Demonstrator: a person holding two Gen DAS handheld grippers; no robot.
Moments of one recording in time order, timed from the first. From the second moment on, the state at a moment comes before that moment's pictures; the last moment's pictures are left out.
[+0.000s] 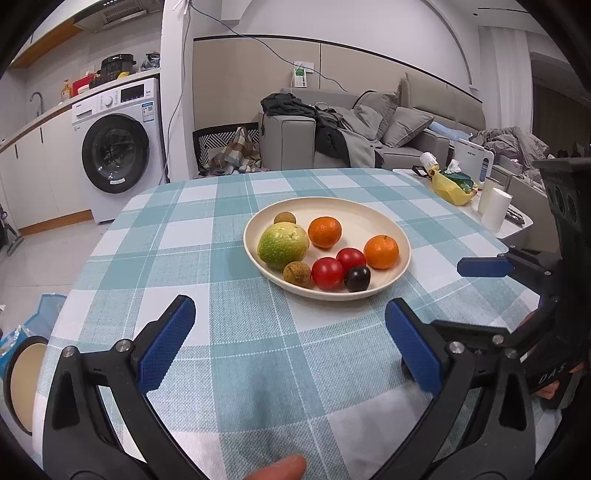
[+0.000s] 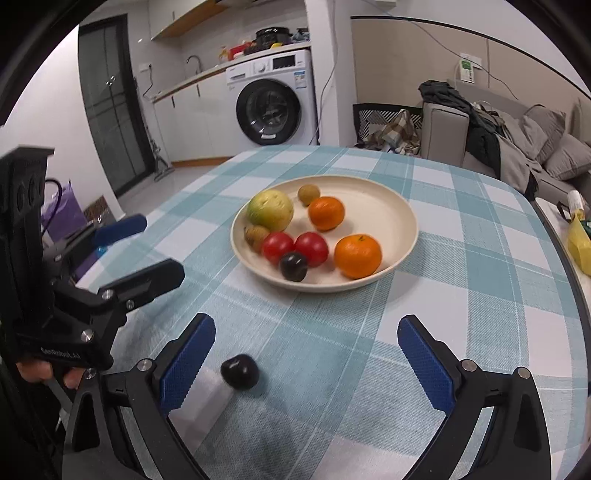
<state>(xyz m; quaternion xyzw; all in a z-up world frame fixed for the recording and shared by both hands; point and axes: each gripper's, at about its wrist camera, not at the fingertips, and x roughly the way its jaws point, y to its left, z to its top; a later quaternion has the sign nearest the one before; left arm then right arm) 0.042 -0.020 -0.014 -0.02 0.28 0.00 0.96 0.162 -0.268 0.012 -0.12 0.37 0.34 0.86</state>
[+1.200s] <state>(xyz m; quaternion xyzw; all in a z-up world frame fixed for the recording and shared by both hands) 0.064 -0.017 -0.027 -0.04 0.33 -0.06 0.94 0.145 -0.251 -0.002 -0.14 0.39 0.40 0.82</state>
